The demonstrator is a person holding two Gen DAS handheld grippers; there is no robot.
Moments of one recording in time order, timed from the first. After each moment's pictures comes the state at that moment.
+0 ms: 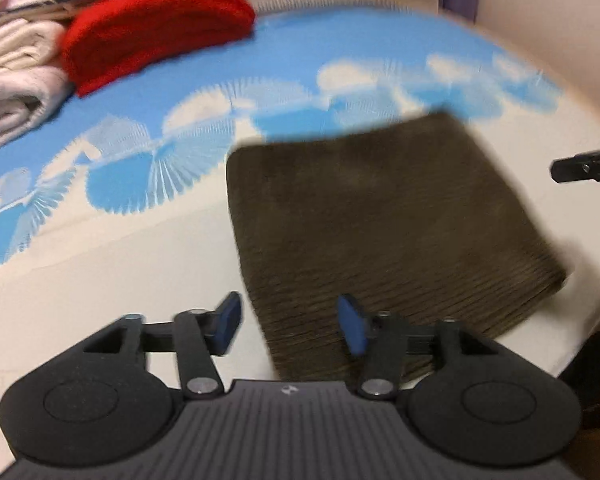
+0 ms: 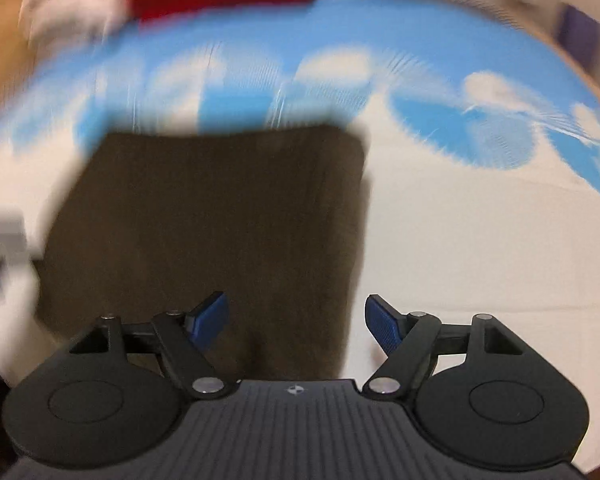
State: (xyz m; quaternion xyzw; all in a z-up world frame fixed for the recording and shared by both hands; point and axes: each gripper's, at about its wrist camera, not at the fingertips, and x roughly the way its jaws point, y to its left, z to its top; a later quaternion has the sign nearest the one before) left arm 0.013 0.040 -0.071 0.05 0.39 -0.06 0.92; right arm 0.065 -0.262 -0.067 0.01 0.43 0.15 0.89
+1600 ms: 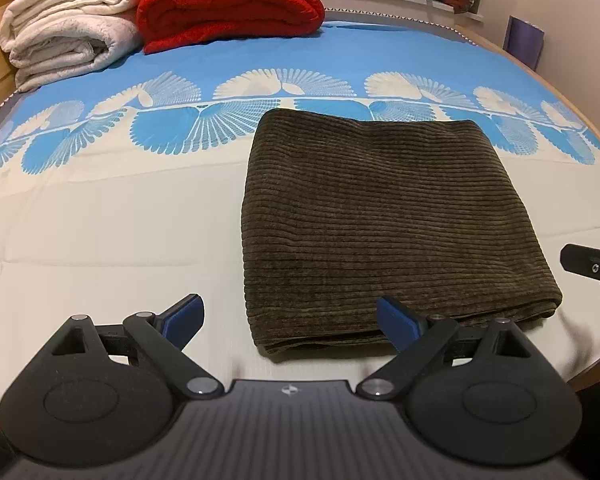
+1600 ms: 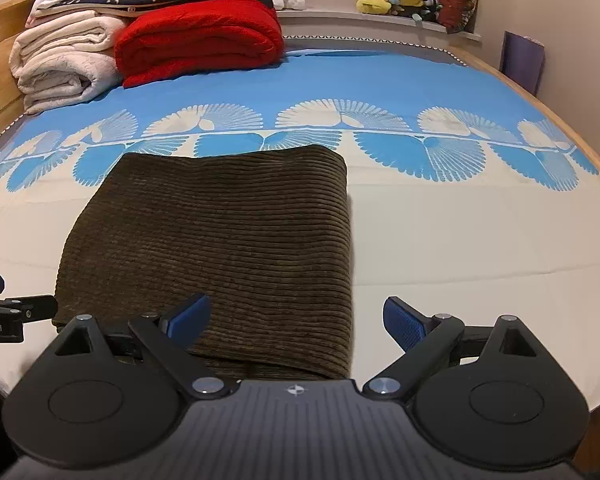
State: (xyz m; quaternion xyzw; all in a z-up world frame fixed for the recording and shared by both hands) left arm -0.027 0.016 -0.095 -0.03 0.40 0.04 0.91; right arm -0.008 -0.241 -0.085 -0.03 0.39 0.12 0.91
